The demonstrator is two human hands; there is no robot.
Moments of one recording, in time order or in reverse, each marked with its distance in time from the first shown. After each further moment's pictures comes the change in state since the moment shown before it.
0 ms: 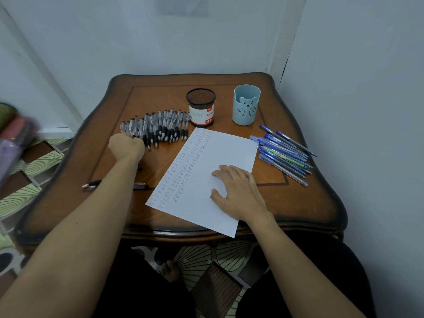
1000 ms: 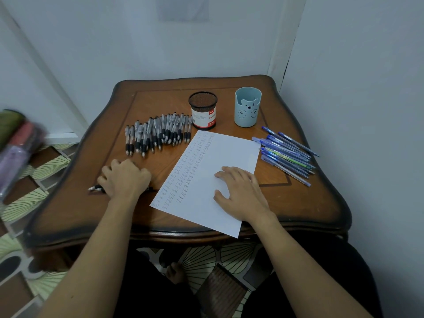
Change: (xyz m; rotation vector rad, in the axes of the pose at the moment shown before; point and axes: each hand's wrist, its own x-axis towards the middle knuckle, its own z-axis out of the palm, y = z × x) left_hand -0.042 -0.045 -0.030 0.746 -0.074 0.175; right_hand -0.001 -0.001 -0.001 0.004 -0.015 0.003
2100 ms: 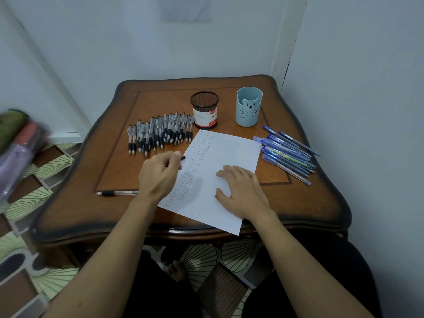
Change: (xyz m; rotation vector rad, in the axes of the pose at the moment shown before) left_hand -0.047 0.035 -0.005 -0.652 -0.003 0.553; right_hand 0.000 -0.002 -0.001 -0.001 -0.006 0.005
